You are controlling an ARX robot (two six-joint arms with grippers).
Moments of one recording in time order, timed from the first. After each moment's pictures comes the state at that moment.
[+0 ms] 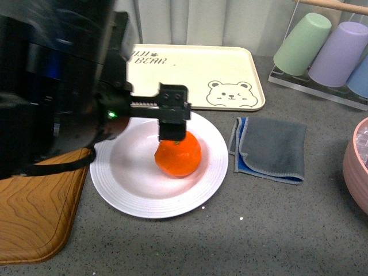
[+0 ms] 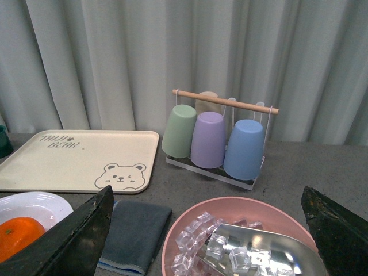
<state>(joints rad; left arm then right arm) -0.48 1.87 0.73 0.57 -0.25 -0.24 0.00 0.01 0.00 0.00 0.00 -0.01</state>
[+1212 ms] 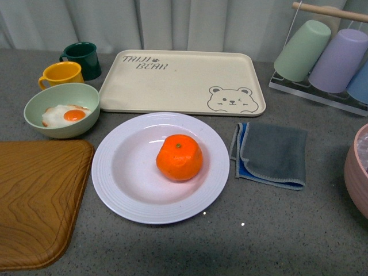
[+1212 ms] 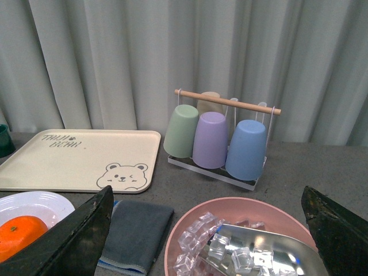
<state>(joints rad) -0.02 0.79 0.02 0.76 -0.01 -0.01 0.00 0.01 0.00 0.00 0.00 -0.01</state>
